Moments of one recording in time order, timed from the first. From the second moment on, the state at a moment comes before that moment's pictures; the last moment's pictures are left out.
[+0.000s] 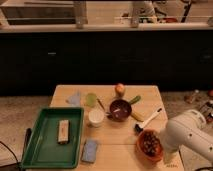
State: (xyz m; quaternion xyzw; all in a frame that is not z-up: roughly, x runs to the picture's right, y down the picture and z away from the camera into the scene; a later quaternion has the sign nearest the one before) arm 0.273 0.272 0.681 -0.31 -0.03 -0.07 0.95
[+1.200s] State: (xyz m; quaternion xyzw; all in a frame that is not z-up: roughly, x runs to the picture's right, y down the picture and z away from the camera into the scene) arm 0.248 0.258 0.700 -0.31 -0.10 -0.10 0.94
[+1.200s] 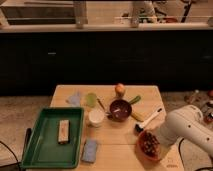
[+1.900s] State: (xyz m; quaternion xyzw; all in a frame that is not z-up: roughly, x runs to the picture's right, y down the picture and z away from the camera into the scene) arm 0.250 0.255 0.715 -0.31 -0.11 -0.09 0.94
